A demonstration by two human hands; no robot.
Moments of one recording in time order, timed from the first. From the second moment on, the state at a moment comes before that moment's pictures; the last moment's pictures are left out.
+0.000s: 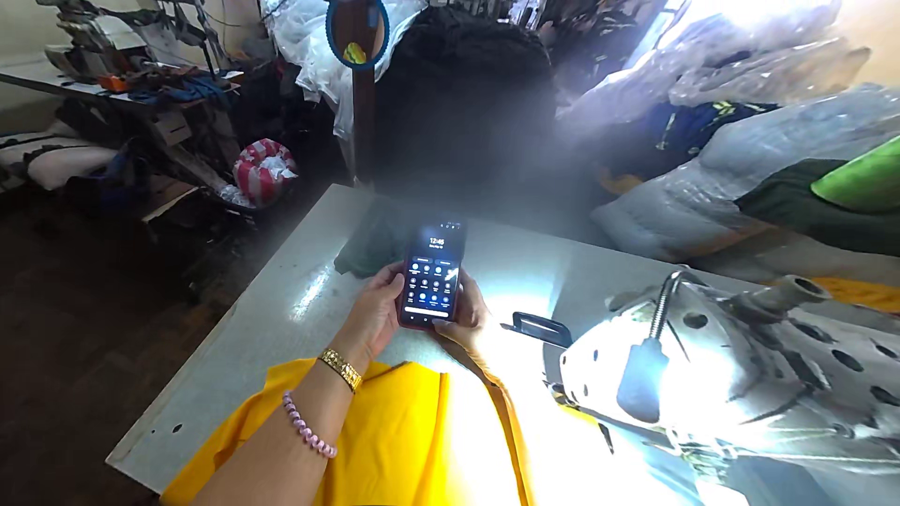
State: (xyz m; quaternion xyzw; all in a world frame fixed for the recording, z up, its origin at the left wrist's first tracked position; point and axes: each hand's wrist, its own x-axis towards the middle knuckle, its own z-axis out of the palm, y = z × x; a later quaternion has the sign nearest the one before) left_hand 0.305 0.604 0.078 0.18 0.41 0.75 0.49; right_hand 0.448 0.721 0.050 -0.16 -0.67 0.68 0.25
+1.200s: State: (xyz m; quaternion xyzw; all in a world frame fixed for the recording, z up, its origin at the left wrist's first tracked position) left_hand 0.306 0.605 0.079 0.16 0.41 0.75 0.49; right_hand 0.439 0.705 0.049 -0.24 -0.71 0.58 0.31
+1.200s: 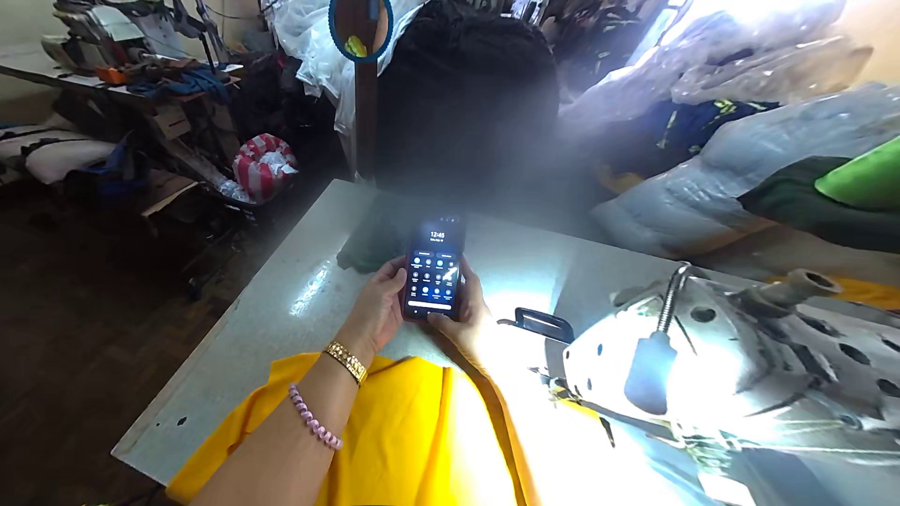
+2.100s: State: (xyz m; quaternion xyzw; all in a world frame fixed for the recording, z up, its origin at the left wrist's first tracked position) left_hand 0.305 0.604 0.079 0.15 0.39 0.76 0.50; right_hand 0.446 0.711 0.060 -0.21 -0.67 0.66 0.27
